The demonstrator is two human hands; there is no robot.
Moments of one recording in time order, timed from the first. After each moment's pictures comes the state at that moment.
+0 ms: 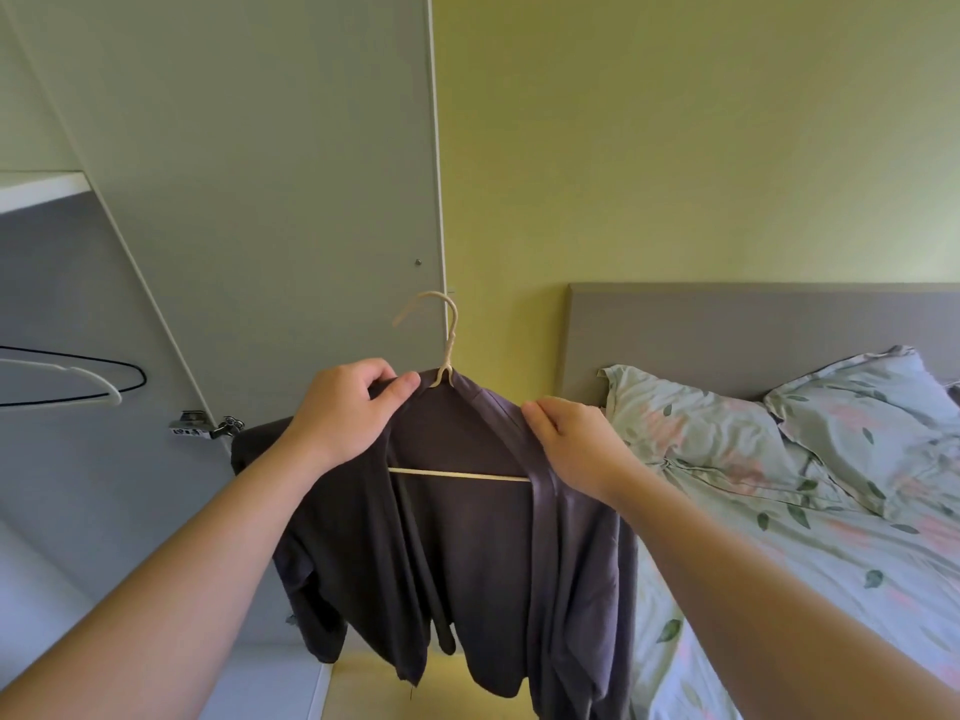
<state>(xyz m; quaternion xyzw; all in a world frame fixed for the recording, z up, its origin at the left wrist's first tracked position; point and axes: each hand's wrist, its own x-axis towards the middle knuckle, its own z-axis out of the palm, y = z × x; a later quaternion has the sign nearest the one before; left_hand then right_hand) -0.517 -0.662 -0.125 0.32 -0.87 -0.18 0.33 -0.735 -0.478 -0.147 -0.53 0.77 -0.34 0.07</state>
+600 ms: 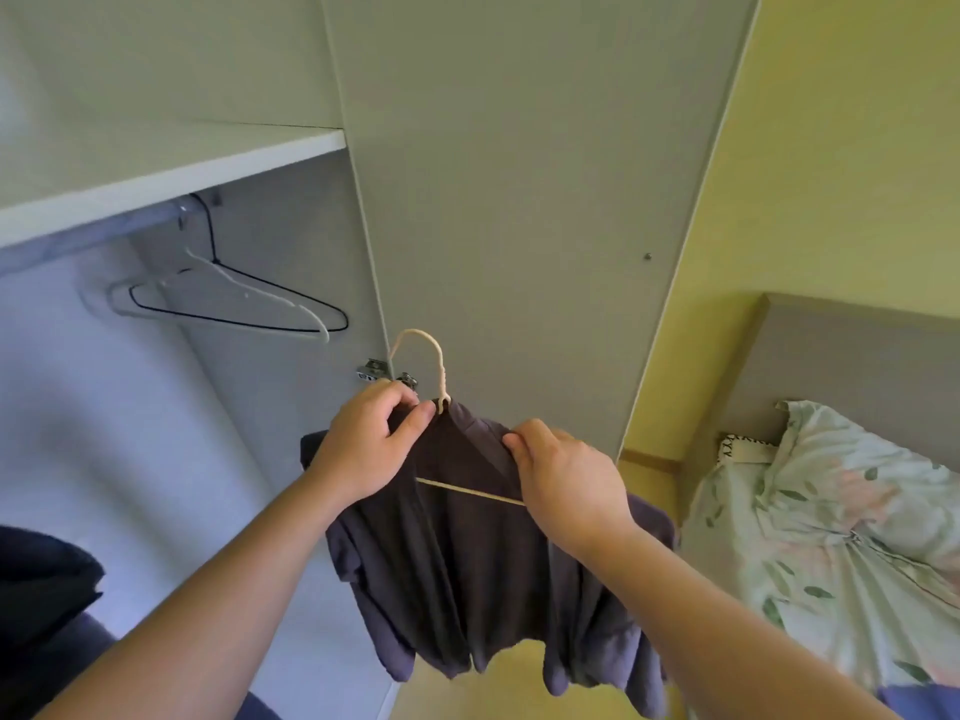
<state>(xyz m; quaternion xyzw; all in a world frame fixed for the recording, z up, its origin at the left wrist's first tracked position) -0.358 -0.719 -0.185 0.43 -0.81 -0.16 0.37 -0.579 -0.599 -0.183 -0.67 0.69 -0.26 -0.10</state>
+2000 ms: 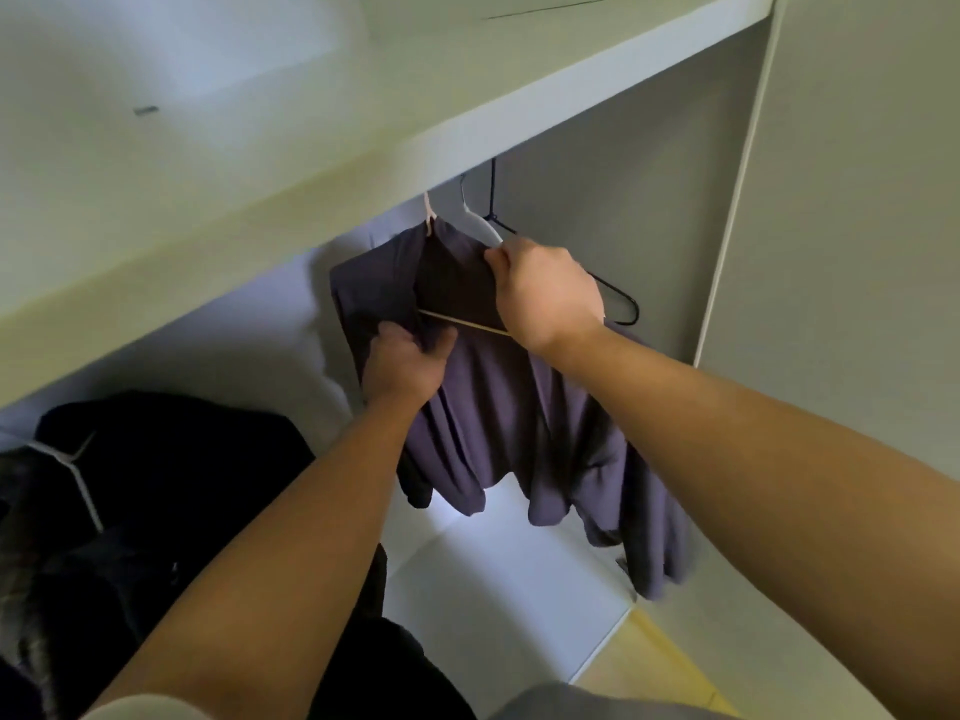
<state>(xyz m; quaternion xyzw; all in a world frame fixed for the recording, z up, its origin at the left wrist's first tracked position) -0.118 -0.918 -0.211 0.82 -0.45 -0.08 0.35 -0.311 -0.940 -0.122 -0.77 0.51 -0.36 0.10</state>
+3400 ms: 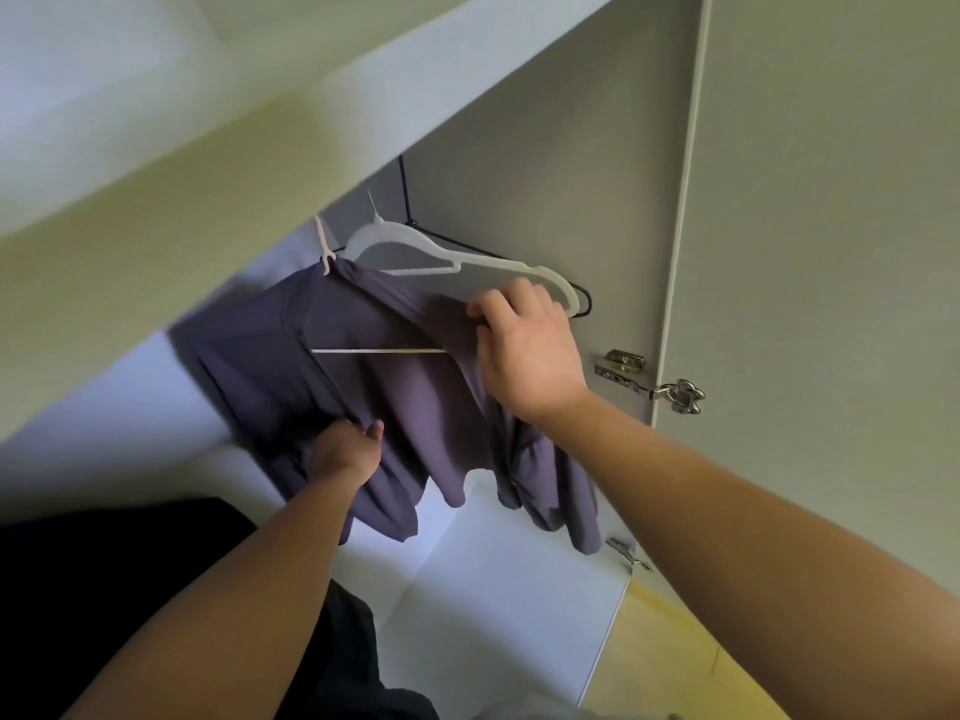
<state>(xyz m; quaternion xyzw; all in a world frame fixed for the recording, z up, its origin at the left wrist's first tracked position) -0.037 -0.964 -0.314 0.83 -0.54 -0.09 0.05 -0.315 -0.945 -0.207 -0.73 0.53 -0.43 0.00</state>
